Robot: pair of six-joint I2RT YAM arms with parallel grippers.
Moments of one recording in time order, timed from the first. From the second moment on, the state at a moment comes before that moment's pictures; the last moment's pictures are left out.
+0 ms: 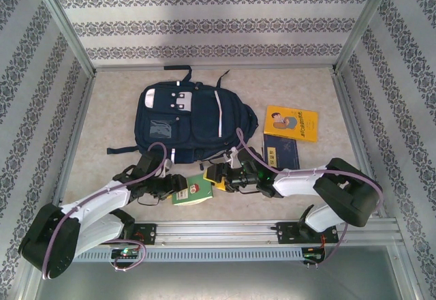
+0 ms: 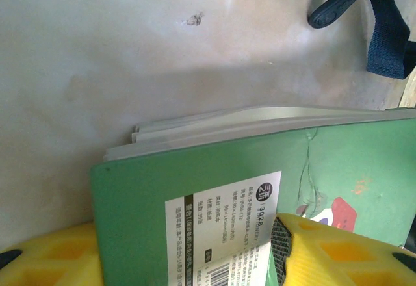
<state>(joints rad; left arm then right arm) -0.47 1.03 0.30 -0.27 0.50 -0.86 0.85 1.48 0.43 0.54 -0.56 1.32</state>
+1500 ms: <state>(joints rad) -0.47 0.89 0.30 -0.29 0.42 -0.87 0.83 1.60 0.48 0.48 -0.54 1.19</state>
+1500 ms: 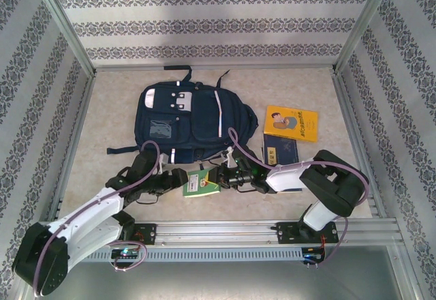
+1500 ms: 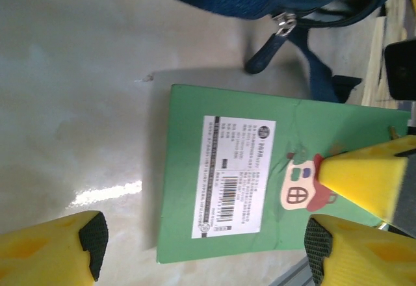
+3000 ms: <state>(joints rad) -0.49 0.93 0.38 -0.28 0.42 -0.85 0.80 1.59 0.50 0.46 -0.56 1.19</state>
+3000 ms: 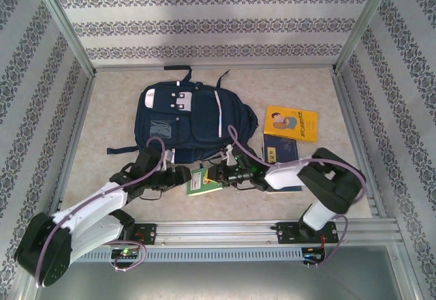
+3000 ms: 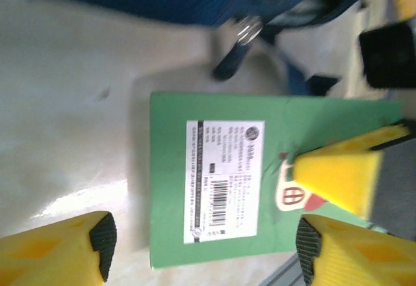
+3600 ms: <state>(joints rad) -0.49 1.56 1.32 -0.59 0.27 -0.59 0.31 0.57 0.72 -0.52 -0.31 0.87</state>
